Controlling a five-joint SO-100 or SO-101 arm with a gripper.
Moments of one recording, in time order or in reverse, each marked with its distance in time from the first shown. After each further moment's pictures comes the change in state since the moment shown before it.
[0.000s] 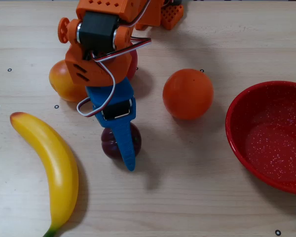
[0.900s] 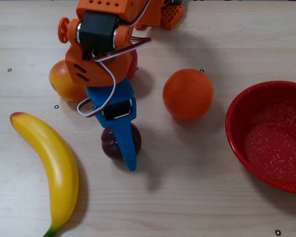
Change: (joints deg) arm 0.0 0.0 0.0 -0.6 -1.1
